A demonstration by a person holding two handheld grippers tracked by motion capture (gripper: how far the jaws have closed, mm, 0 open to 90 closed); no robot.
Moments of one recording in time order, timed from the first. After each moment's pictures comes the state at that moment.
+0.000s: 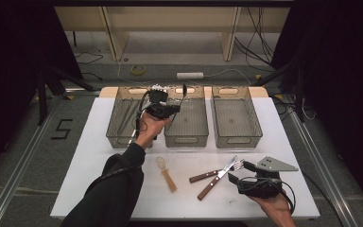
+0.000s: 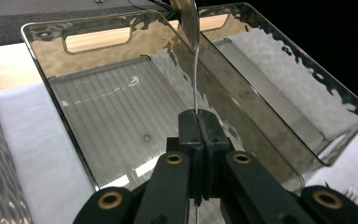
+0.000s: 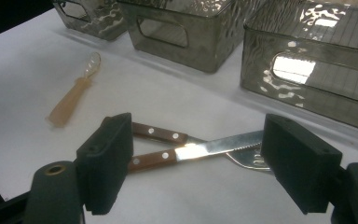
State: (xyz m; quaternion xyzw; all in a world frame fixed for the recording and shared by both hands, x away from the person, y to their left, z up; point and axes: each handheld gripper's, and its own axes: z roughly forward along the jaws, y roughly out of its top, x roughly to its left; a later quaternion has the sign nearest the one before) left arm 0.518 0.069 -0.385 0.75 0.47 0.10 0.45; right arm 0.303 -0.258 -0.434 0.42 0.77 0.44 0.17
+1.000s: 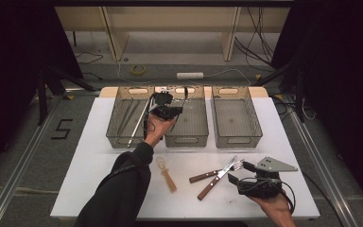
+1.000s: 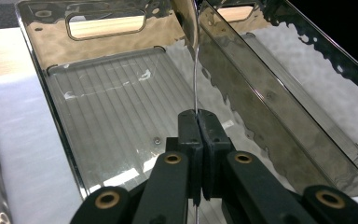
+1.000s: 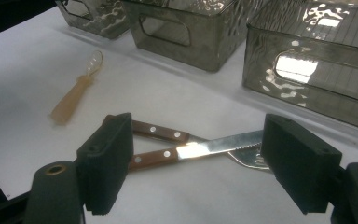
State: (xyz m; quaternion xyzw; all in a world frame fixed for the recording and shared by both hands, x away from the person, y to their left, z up) left arm 0.535 0.055 -0.411 0.74 0.50 0.11 0.44; right arm 0.303 -0.257 -0.434 0.42 0.77 0.44 0.17
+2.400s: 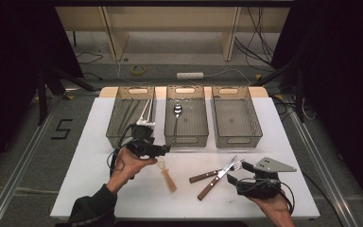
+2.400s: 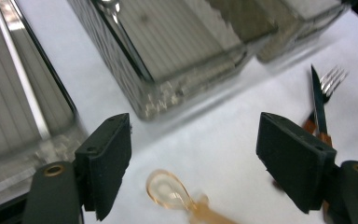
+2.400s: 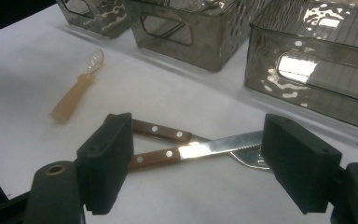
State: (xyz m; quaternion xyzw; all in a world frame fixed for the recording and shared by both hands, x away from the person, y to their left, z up) left arm 0.395 0.106 -0.405 0.79 0.48 0.09 0.37; right arm 0.301 -0.254 -0.434 0.42 0.78 0.44 0.17
